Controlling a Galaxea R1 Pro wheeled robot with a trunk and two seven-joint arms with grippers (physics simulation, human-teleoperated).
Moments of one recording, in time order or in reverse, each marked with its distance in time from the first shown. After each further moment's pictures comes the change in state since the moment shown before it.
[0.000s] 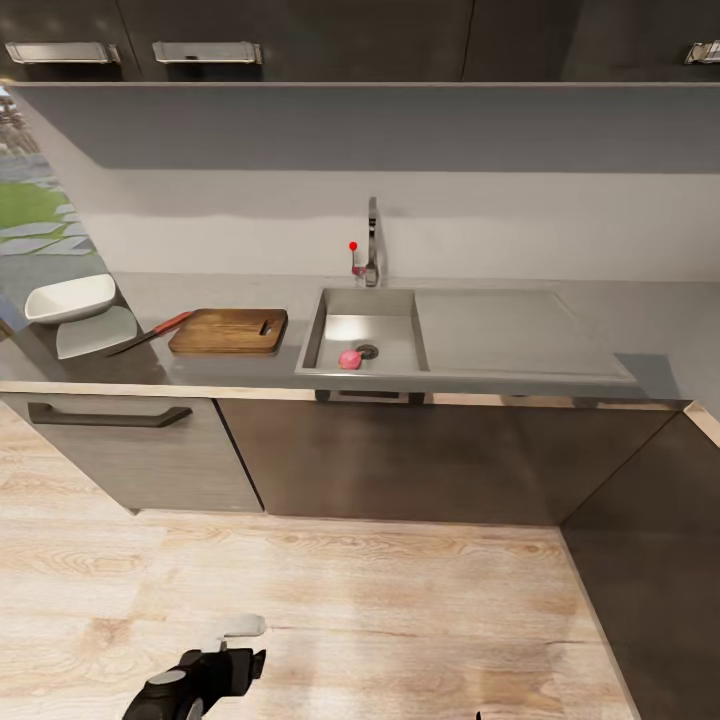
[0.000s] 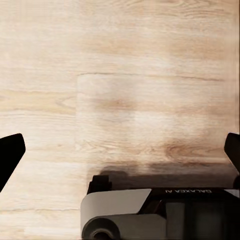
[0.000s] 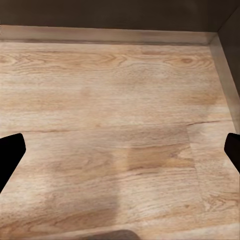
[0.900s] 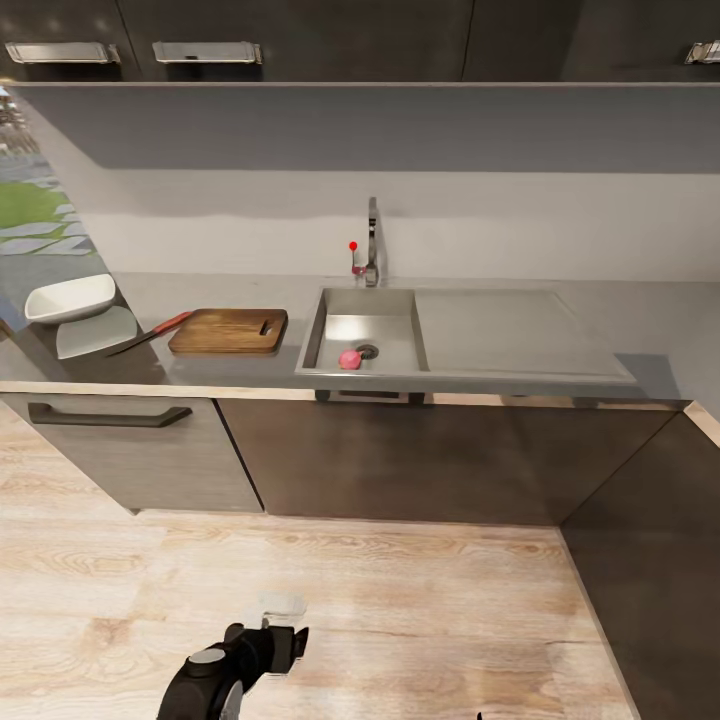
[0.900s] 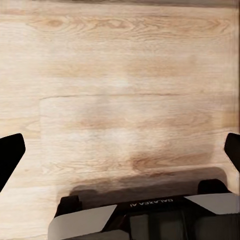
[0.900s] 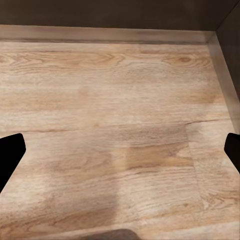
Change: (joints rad) left arm -0.020 -0.075 -0.110 -0.087 -0.007 0.051 0.005; right arm 0.000 0.000 -0.004 0.001 -0.003 0.001 -0.003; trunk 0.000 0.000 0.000
